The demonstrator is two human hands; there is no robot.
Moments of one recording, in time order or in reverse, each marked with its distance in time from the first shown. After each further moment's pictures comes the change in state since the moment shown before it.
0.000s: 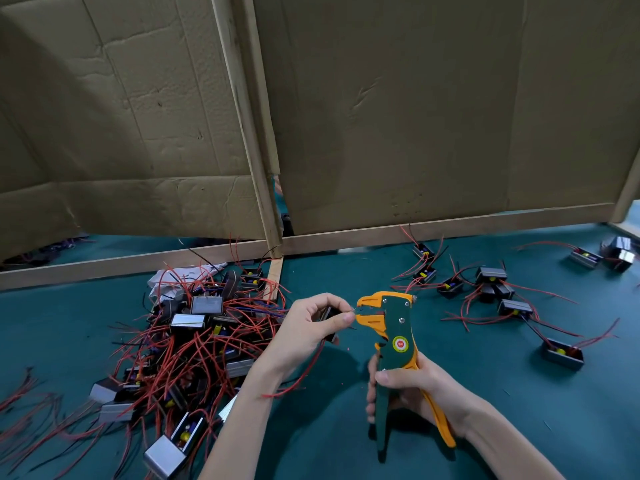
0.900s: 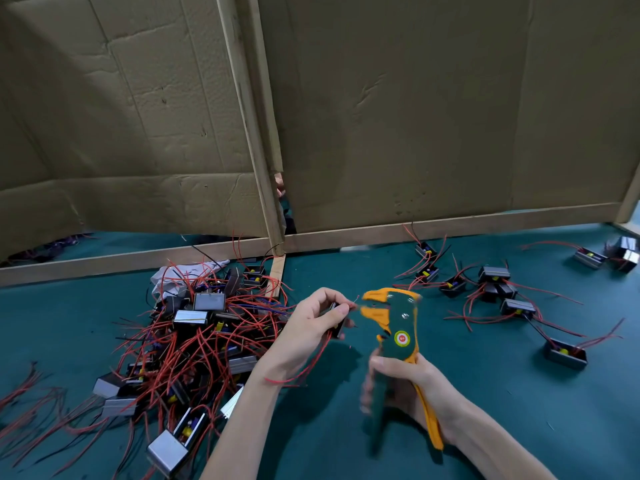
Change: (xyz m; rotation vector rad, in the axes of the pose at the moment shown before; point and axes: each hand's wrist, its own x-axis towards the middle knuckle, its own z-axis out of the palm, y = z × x) left_hand 0.002 -0.008 0.000 -0.126 0.020 -0.075; right_hand 0.007 0.009 0.020 0.105 0.235 -0.046
